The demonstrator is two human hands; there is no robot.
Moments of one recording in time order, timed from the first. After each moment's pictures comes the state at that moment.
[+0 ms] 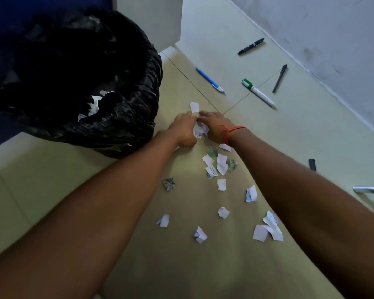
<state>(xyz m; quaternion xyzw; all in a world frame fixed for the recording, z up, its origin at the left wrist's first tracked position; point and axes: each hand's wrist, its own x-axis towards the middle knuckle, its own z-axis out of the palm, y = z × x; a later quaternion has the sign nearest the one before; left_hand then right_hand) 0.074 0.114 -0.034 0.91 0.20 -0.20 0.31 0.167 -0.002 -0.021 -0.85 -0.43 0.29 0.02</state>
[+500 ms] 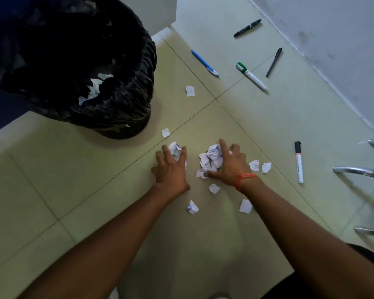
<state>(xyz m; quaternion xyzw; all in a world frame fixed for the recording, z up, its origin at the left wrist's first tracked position) -0.071 0.006 -0.019 0.88 0.31 -0.30 0.22 0.055 -0.136 -0.011 -0.91 -0.21 0.35 0.05</state>
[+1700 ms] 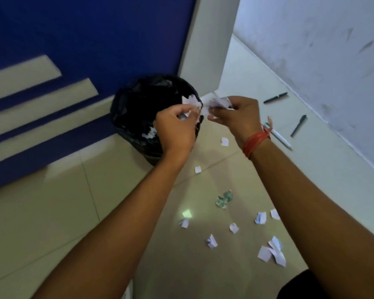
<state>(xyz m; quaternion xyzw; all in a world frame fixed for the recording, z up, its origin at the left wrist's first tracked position) -0.032 0.104 0.198 0.65 0.46 0.38 0.48 0.088 0.034 0.196 -0.66 -0.21 0.30 0.66</state>
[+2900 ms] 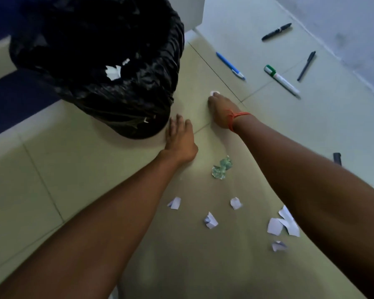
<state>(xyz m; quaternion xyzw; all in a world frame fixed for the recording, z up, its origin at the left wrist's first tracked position) -0.018 0.079 -0.038 0.89 0.32 -0.19 0.26 0.154 0.021 -0.051 -0.87 -0.43 0.20 0.08</state>
